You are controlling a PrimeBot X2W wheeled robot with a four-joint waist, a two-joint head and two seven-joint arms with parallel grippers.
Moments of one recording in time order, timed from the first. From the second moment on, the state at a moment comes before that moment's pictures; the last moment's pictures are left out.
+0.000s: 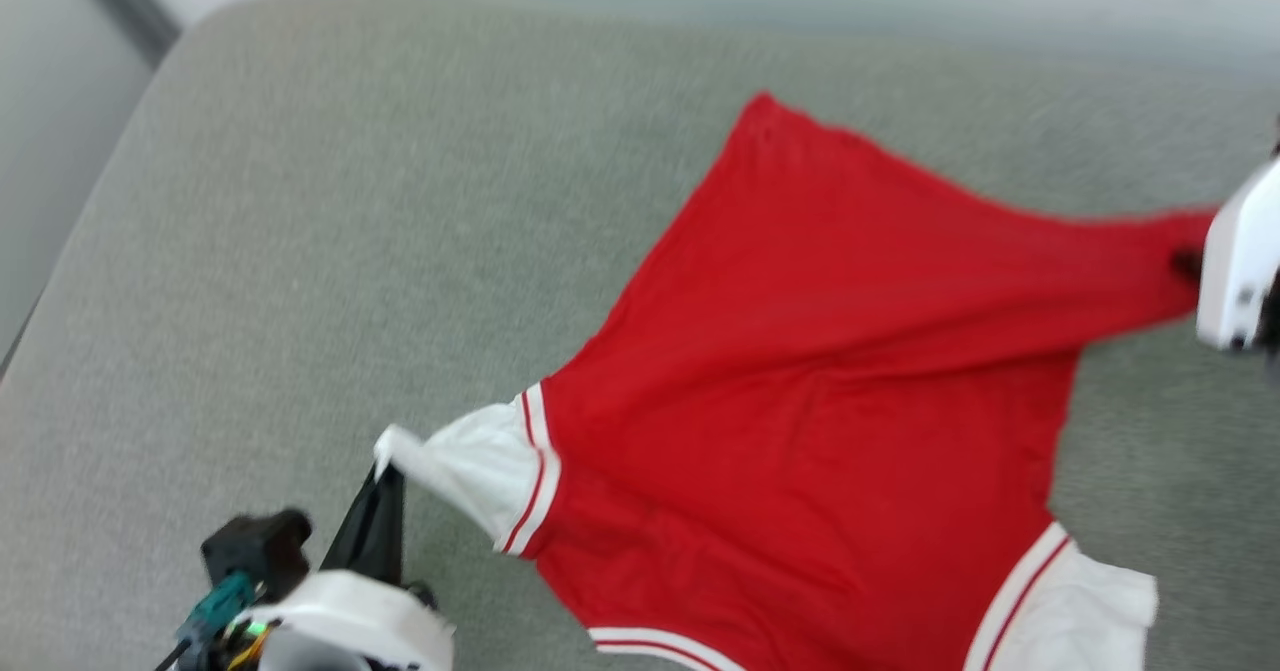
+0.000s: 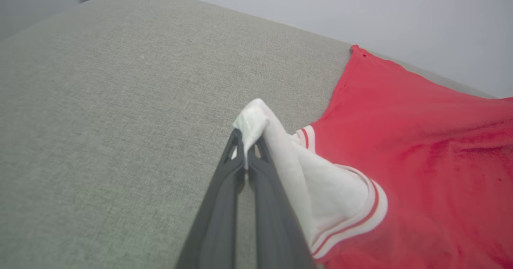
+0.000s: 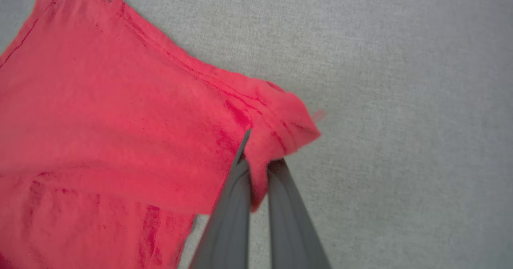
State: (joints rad) left arm -0.08 0.42 -0.46 0.06 -0.75 0.26 -0.24; right arm -0.77 -0.44 0.09 0.64 0.45 0.13 0.79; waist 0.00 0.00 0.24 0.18
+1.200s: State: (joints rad) left arm 0.04 0.49 -0.42 0.00 -0.79 0.32 -0.18; right arm -0.10 -0.23 -0.08 0.04 0.40 0.13 0.46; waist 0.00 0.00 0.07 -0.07
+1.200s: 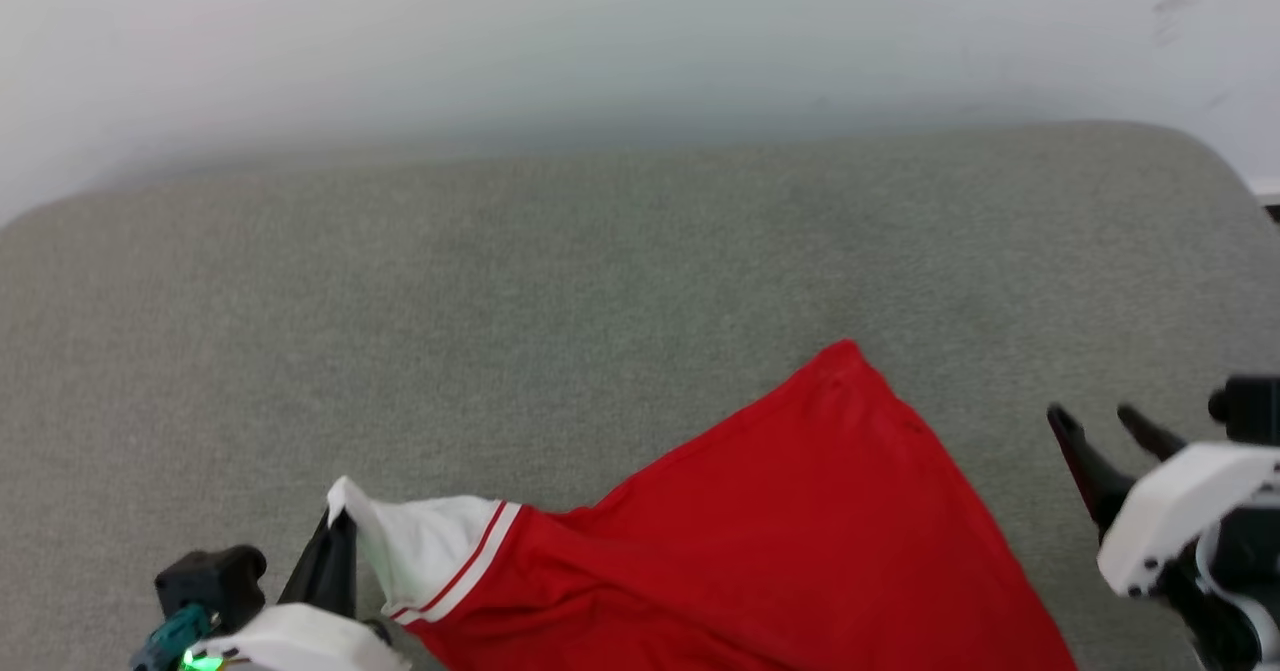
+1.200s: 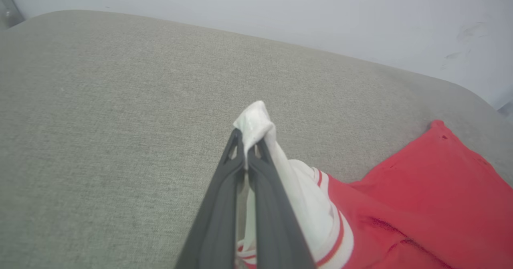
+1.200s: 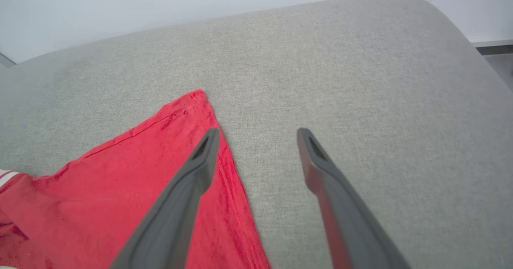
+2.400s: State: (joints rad) left arm -0.26 0.39 -0.51 0.07 -0.71 0.24 -0.22; right arm -0.67 -0.39 0.32 0.45 0.57 0.13 0.90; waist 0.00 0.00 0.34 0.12
